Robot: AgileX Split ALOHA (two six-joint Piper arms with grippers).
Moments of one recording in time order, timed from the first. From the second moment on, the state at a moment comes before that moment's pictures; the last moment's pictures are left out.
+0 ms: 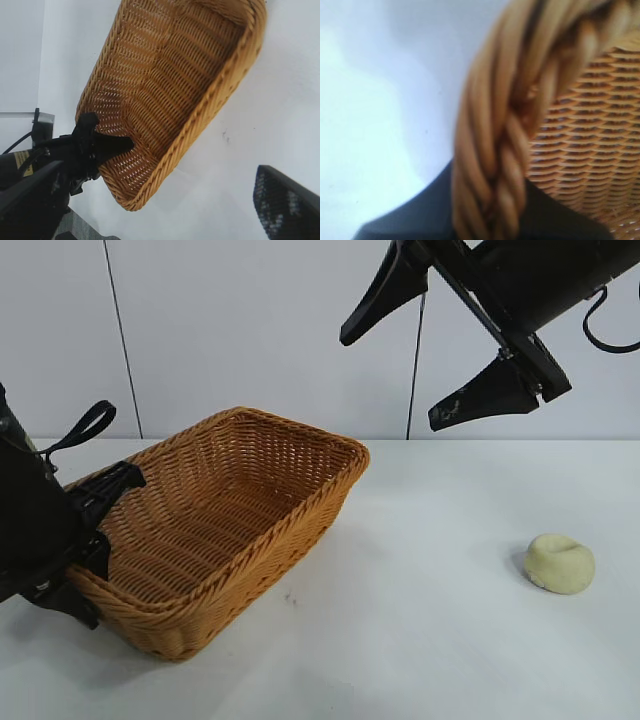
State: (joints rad) left arm -0.40 1.80 -0.83 -0.19 0.39 -1.20; right arm 0.21 1.65 -1.14 0.87 0.80 -0.27
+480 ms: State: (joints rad) left arm -0.24 1.78 -1.10 -0.29 0.63 -0.72; right arm 0.21 1.65 -1.14 0.87 0.80 -0.27
